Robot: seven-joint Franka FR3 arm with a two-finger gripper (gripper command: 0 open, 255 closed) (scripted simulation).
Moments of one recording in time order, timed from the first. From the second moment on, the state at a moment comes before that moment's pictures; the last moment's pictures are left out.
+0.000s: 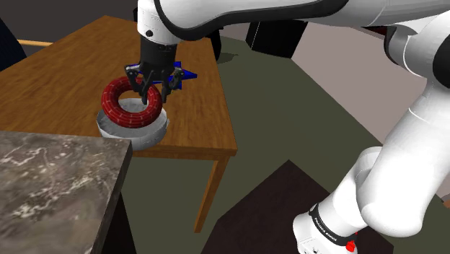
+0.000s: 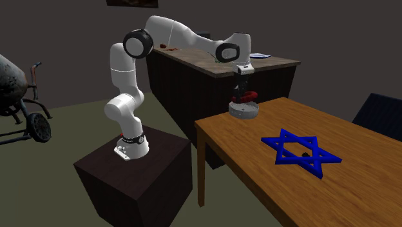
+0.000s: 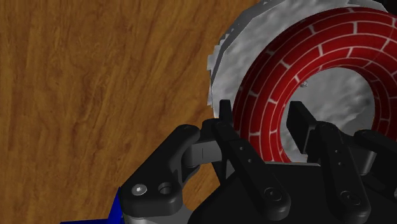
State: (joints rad) arm 0.25 0.16 0.31 -1.74 -0.05 1.98 0.72
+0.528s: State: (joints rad) arm 0.25 0.18 0.31 -1.80 -0.06 2.06 0.72
